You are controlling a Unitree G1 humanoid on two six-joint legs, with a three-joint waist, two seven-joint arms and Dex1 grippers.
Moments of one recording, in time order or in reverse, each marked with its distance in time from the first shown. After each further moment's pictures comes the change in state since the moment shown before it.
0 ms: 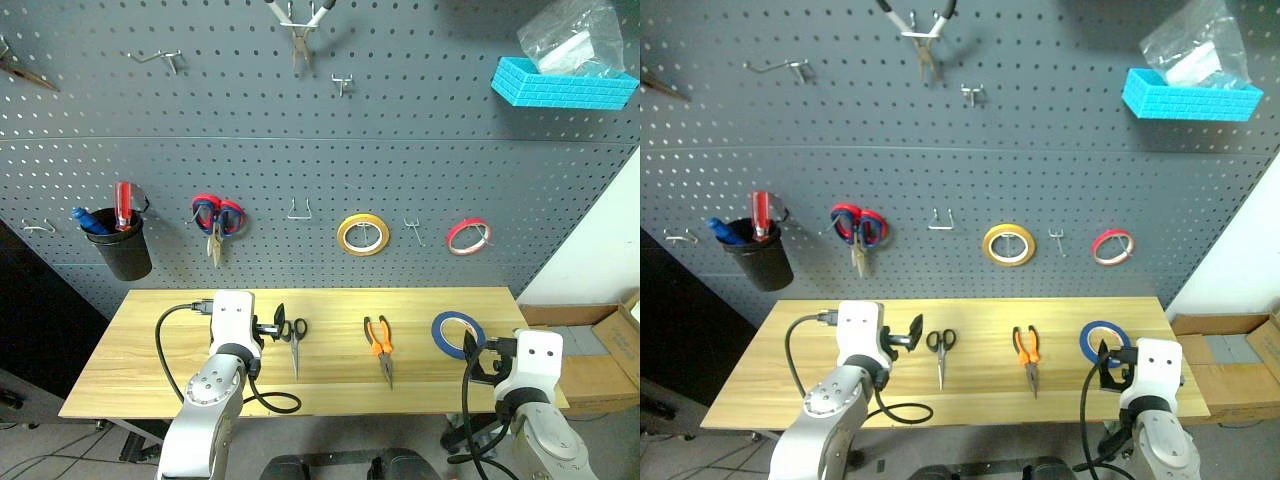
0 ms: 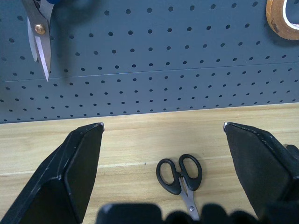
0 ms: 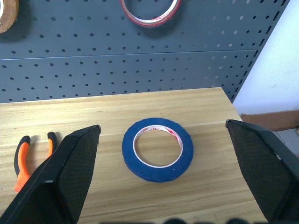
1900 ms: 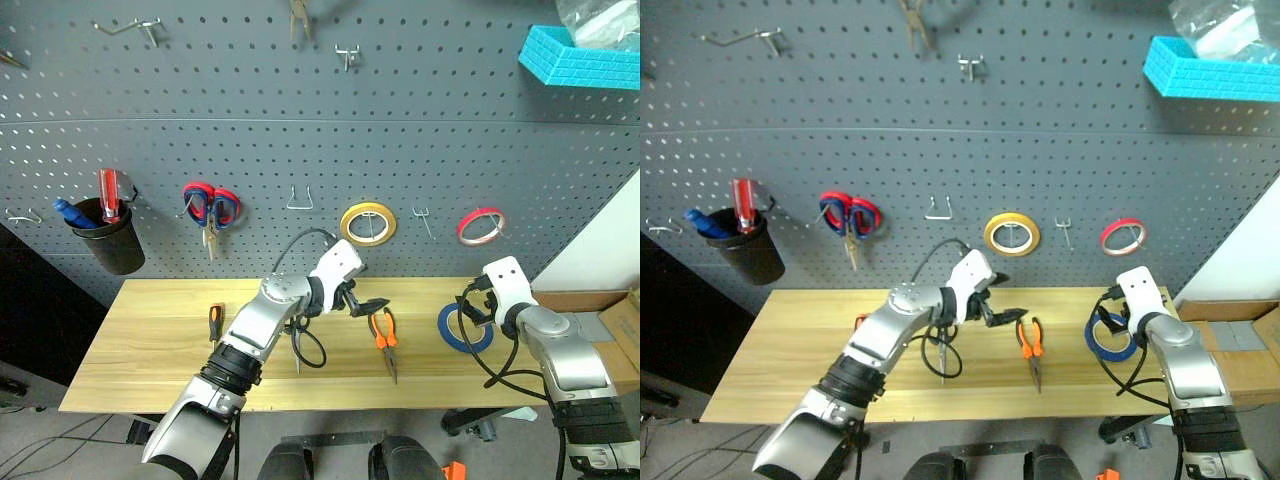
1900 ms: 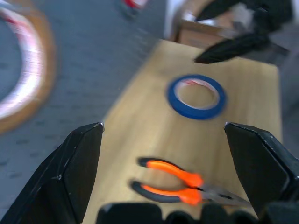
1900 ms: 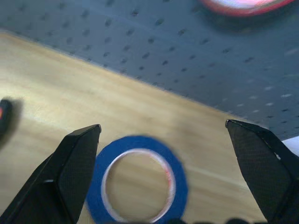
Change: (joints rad) left arm -0.679 0.122 -0.379 0.714 -0.047 -0.319 -0.777; right arm -0.637 -0.432 0.058 0.647 -0.022 0.159 0.395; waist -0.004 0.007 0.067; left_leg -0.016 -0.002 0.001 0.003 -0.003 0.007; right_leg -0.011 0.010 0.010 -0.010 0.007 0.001
